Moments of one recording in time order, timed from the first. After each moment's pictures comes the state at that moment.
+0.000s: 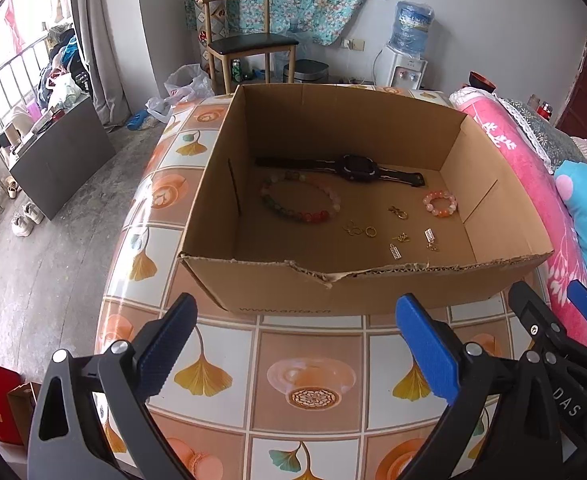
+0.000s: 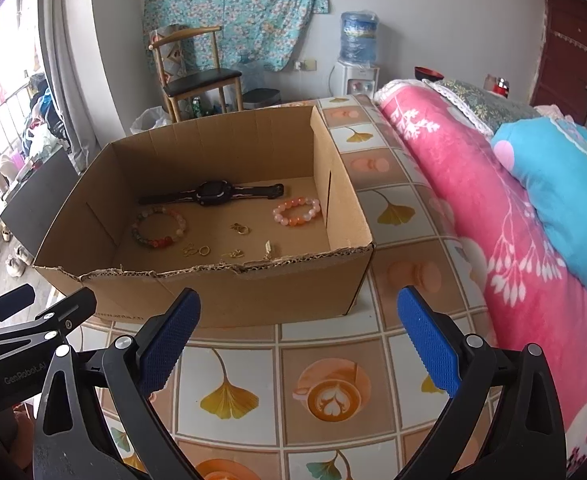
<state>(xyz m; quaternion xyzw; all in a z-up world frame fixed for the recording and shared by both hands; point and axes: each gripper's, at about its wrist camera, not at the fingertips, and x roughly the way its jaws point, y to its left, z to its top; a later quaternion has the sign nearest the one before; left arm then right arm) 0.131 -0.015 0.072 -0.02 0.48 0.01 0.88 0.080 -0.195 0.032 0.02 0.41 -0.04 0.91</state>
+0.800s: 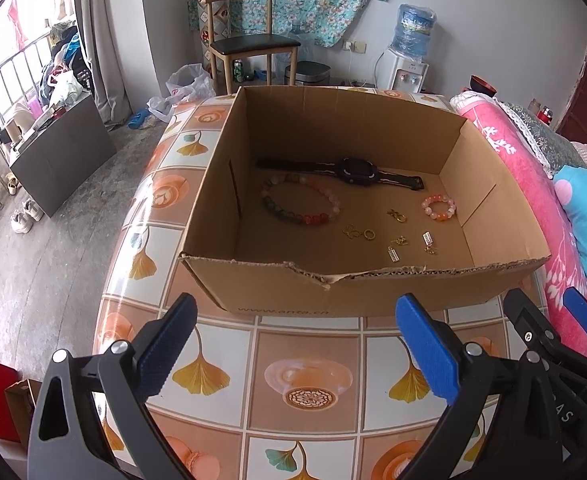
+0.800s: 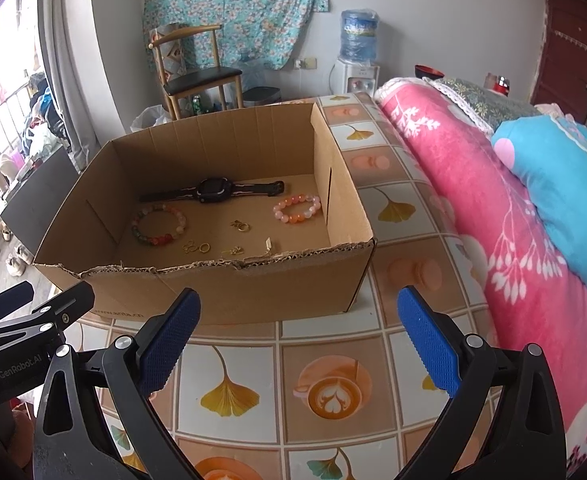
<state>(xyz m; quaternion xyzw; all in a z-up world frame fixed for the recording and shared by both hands) 0.130 -0.016 0.075 -0.02 0.48 0.01 0.88 0.081 -0.196 0.031 0.02 0.41 -0.04 0.91</state>
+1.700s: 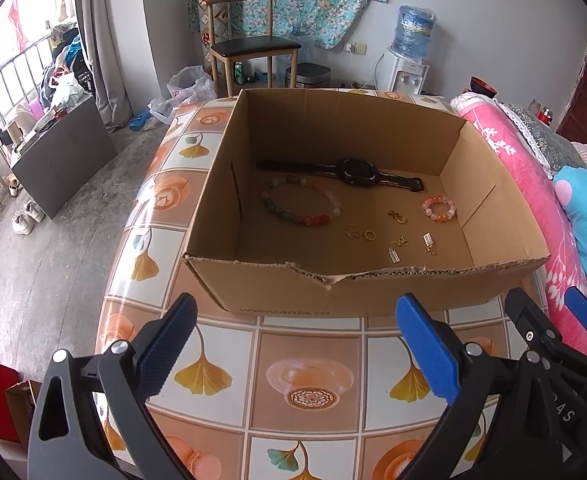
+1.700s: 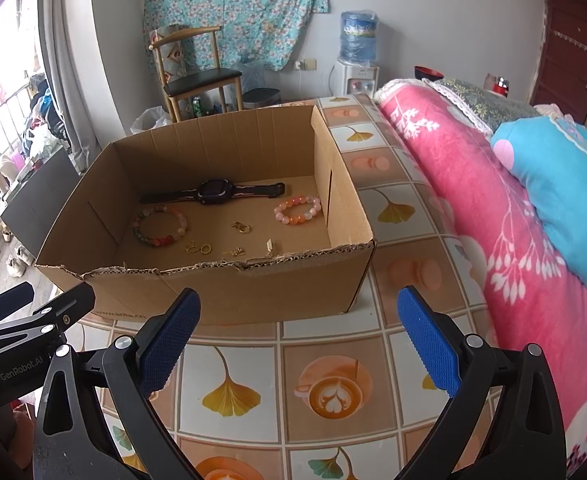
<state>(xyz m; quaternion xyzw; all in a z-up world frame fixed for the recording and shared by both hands) 0.129 -0.017 0.076 -0.02 0.47 0.01 0.88 0.081 -0.196 0.031 0.02 0.41 -0.04 0.91</state>
